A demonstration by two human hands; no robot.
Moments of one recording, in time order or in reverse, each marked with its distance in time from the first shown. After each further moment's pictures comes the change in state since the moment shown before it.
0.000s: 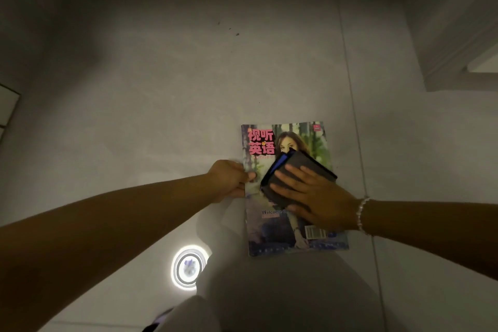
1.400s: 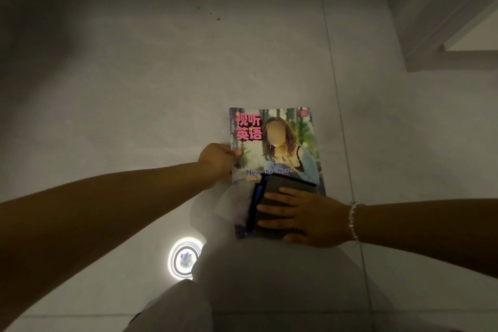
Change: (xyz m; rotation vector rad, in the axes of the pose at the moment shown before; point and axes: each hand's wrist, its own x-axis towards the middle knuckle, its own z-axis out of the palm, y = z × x) left_hand 0.000 0.003 0.015 0.194 0.154 0.127; right_hand -0.041 -0.023 0.030 -0.154 0.003 -0.317
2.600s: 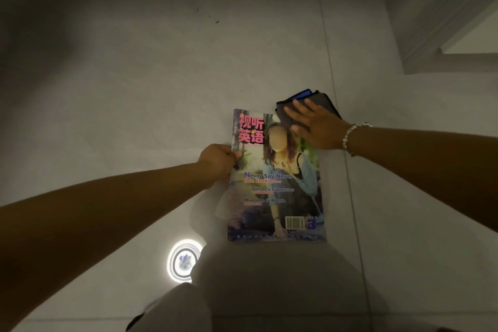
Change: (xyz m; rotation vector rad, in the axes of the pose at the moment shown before) left_hand 0.000 0.003 -0.004 0.148 -0.016 0.055; right_hand 0.032 0.131 -0.062 0.301 -0.160 0.761
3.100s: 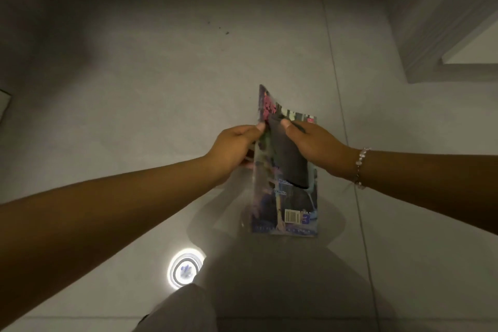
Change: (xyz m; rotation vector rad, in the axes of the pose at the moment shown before) left_hand -0.047 0.045 -0.012 -0.349 -0.100 0.211; right_hand -0.058 -0.090 -0.043 0.890 0.242 0.129
